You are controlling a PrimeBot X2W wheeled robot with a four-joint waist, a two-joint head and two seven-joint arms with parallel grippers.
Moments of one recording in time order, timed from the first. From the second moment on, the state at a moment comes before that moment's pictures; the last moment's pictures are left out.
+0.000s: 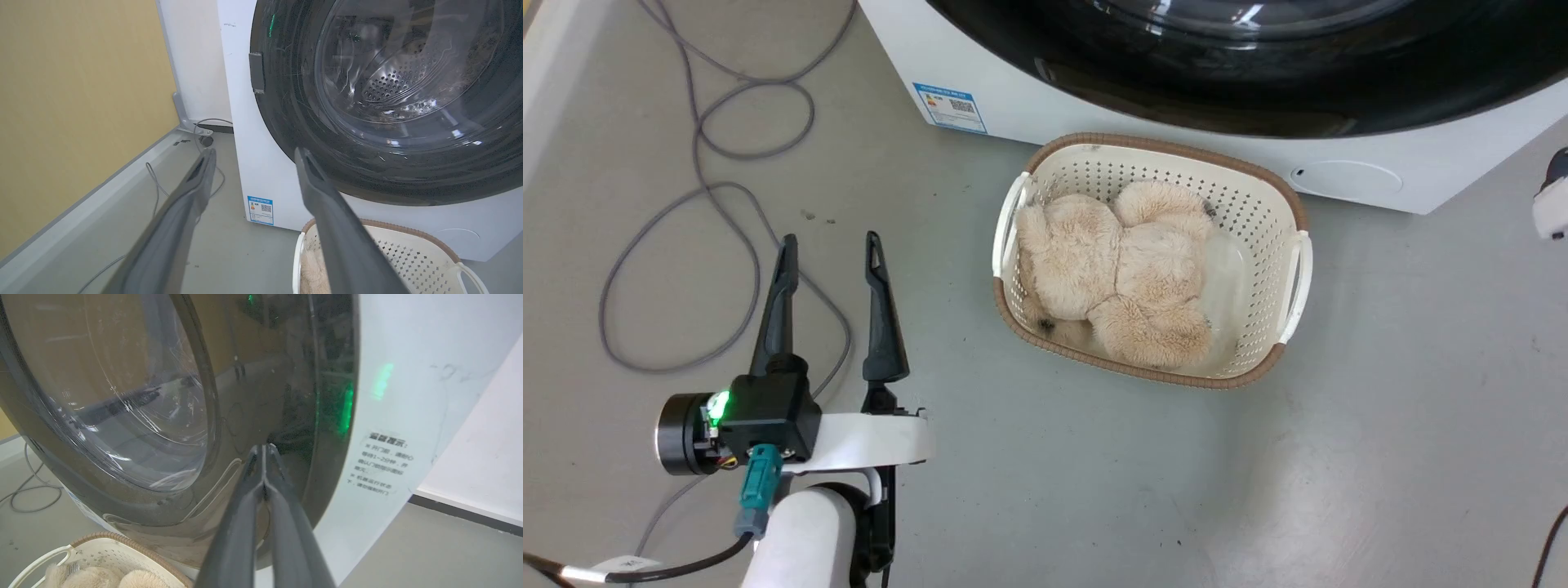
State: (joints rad) left arm -0.23 0.05 -0.13 -0.04 -0.07 0.20 -0.26; right arm -0.83 -0.40 0.00 0.60 0.17 0.13 -0.26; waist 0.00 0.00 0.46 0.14
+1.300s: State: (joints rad) left arm -0.06 0.06 -0.04 0.01 -0.04 0.17 -0.26; right arm -0.37 -0.17 -0.12 0.08 0.03 0.13 -0.26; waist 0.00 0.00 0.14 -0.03
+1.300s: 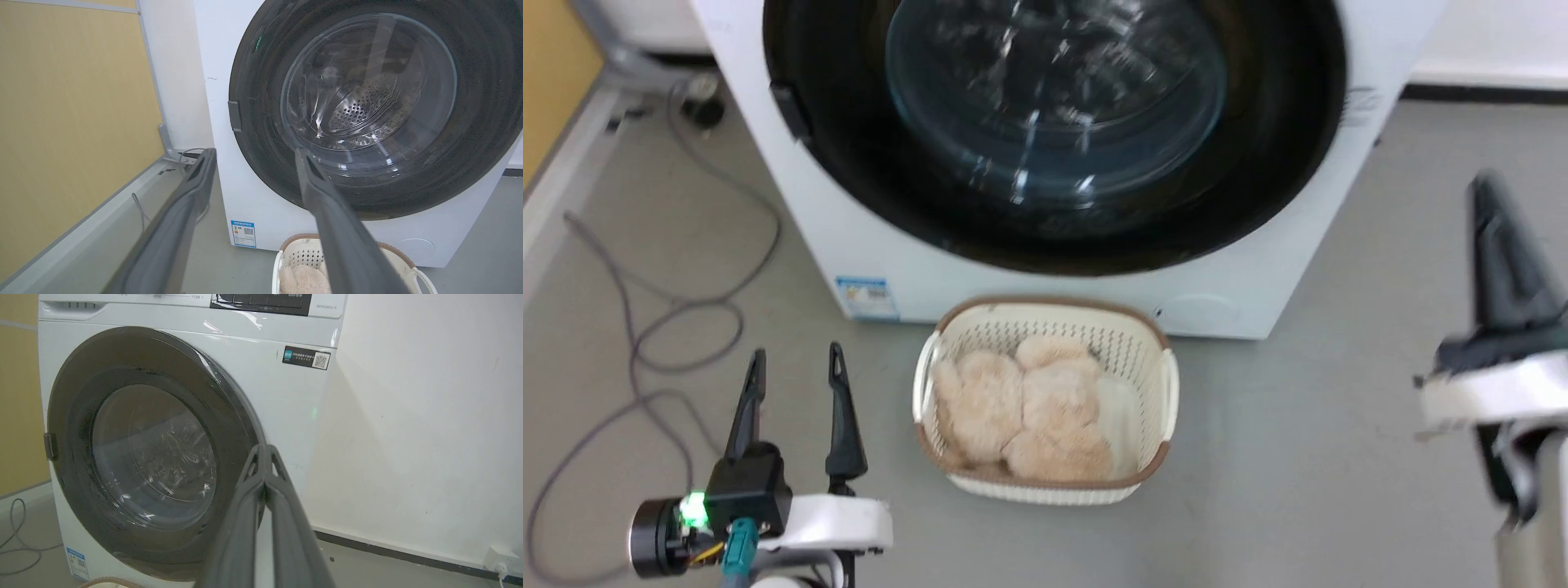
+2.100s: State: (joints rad) left arm 0.05 0.06 -0.03 0.02 -0.03 0.16 -0.26; right arm 0.01 -0.06 -0.10 0.16 0.13 0.13 -0.26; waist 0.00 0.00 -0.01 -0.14
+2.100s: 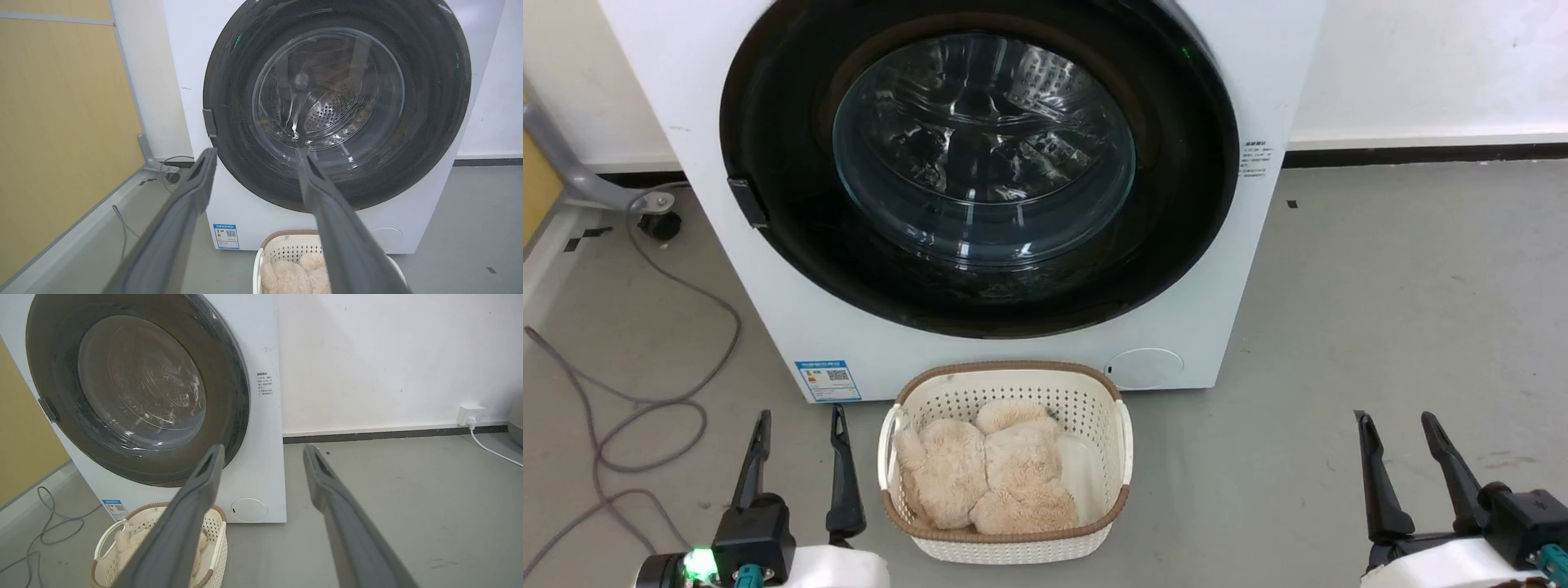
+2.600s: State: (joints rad) left arm 0.05 0.06 -0.03 0.02 -0.03 0.15 -0.24; right arm 0.01 -0.06 -0.09 0.15 0.13 0.13 -0.24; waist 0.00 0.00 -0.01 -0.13
